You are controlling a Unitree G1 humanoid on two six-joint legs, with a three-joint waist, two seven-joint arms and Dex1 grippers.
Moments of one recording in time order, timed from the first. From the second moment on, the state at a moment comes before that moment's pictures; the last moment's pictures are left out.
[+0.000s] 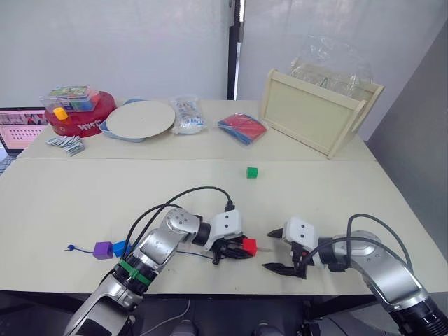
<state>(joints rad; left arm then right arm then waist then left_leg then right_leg) -0.58 0.42 -0.47 0.06 -0.12 0.33 -1.16 -0.21 -0.75 0.21 -0.30 0.20 0.45 1.02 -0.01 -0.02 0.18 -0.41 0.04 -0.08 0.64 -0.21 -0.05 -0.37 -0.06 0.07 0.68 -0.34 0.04</state>
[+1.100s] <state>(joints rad) -0.05 1.10 0.00 -0.07 -0.24 0.16 -1.29 -0.27 -0.78 0.23 -0.28 0.20 0.40 1.11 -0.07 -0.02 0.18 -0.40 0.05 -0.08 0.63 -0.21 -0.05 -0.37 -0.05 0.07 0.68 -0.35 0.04</state>
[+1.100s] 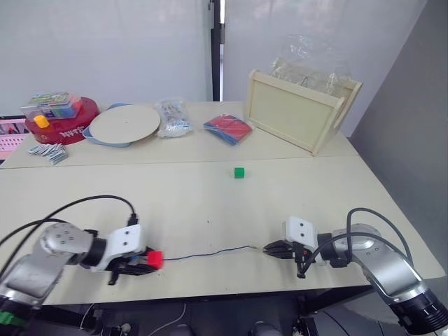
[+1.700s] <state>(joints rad) -0.16 1.06 0.09 -0.17 -0.44 0.43 -1.25 -0.32 -0.76 0.26 -0.27 0.20 0.41 1.13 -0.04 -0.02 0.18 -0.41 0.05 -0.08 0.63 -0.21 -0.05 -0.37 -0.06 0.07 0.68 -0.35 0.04</state>
